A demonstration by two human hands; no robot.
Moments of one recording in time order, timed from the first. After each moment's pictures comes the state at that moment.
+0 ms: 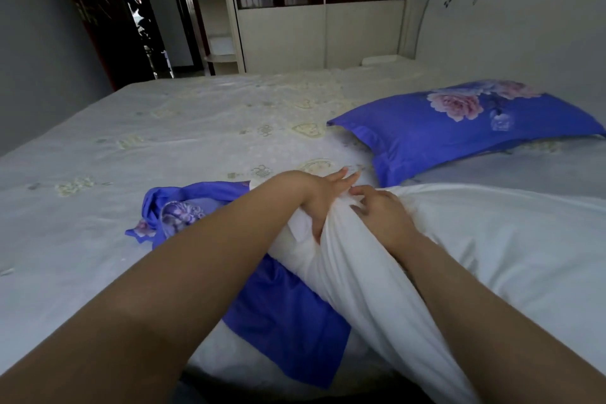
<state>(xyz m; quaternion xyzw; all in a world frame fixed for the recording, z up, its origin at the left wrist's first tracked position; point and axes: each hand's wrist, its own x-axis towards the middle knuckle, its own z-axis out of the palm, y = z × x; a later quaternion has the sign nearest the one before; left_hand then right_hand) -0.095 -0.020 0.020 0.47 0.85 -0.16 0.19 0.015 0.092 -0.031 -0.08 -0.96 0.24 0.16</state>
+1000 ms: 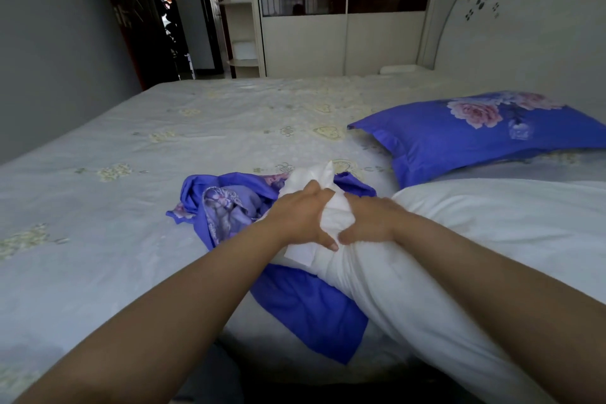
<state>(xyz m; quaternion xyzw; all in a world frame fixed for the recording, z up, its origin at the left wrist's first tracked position) -0.038 -0.122 -0.014 0.38 0.92 0.08 -0.01 0.012 0.042 -0.011 -0.01 -0.99 0.10 -0.07</state>
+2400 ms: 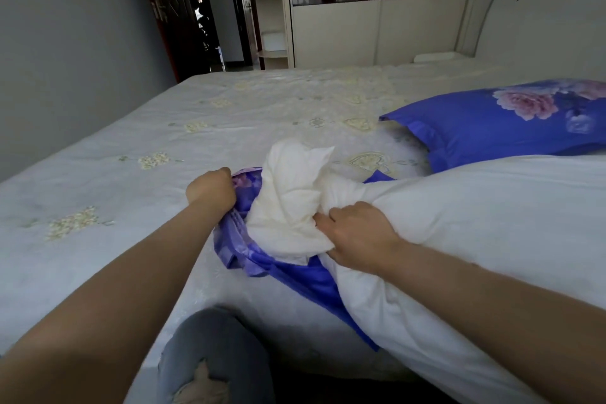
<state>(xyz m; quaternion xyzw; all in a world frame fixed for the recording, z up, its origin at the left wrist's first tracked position) -0.108 -0.273 -0.006 -0.02 1.00 0.03 -0.08 0.015 -0.034 -0.051 0.26 -0.90 -0.07 0.33</state>
